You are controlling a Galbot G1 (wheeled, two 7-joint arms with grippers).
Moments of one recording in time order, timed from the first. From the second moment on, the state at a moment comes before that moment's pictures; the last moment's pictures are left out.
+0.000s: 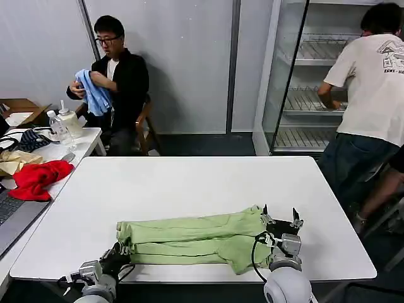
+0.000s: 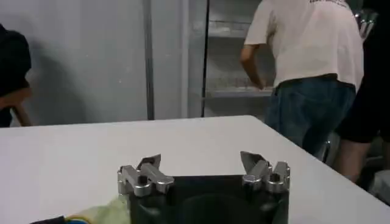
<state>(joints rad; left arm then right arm) 1.50 -1.18 -0.47 -2.01 -0.61 0.43 -0.39 -1.26 1.28 0.25 2.00 0.33 -0.39 0.63</state>
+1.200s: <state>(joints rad) 1.44 -0.93 -0.59 -2.03 -0.56 0.38 -0.36 -1.28 1.30 0.25 2.00 0.31 -0.37 0.64</state>
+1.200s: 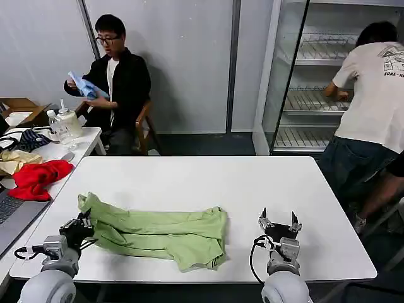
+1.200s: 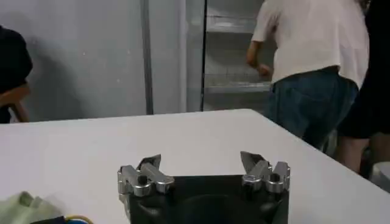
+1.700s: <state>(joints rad) 1.42 -1.00 -0.48 -2.19 -0.57 0.38 -0.34 -1.29 1.31 0.25 2.03 0.29 -0.39 0.65</state>
